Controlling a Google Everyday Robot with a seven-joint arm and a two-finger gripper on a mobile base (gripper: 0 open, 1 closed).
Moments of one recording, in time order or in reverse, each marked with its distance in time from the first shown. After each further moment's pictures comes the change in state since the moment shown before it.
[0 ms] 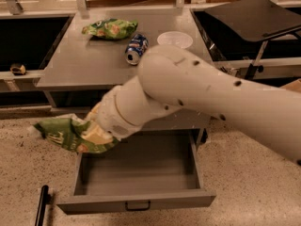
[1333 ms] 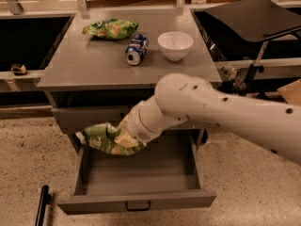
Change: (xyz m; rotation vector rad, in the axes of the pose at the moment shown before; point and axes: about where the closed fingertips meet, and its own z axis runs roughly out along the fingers) arm 0.119 -0.047 0.030 0.055 0.139 0.088
